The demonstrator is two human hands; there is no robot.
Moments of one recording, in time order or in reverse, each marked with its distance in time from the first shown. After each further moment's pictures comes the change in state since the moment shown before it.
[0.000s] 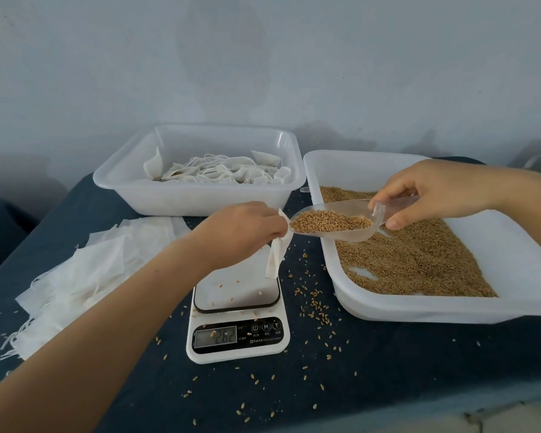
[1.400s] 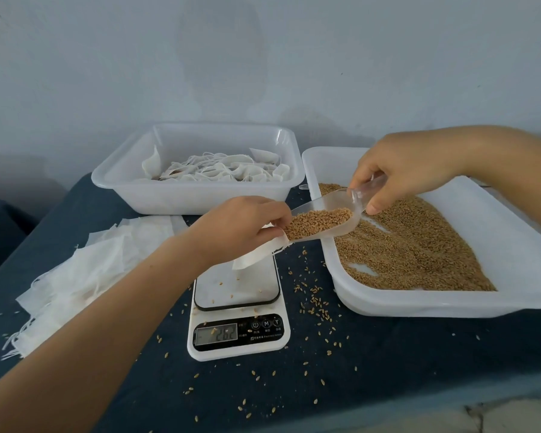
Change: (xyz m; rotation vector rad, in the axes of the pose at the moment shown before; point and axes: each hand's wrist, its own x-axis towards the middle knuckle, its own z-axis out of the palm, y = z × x) left_hand 0.002 0.004 -0.007 -0.184 -0.006 -0.128; right_hand 0.020 -0.054 -0.018 -0.338 -0.100 -0.057
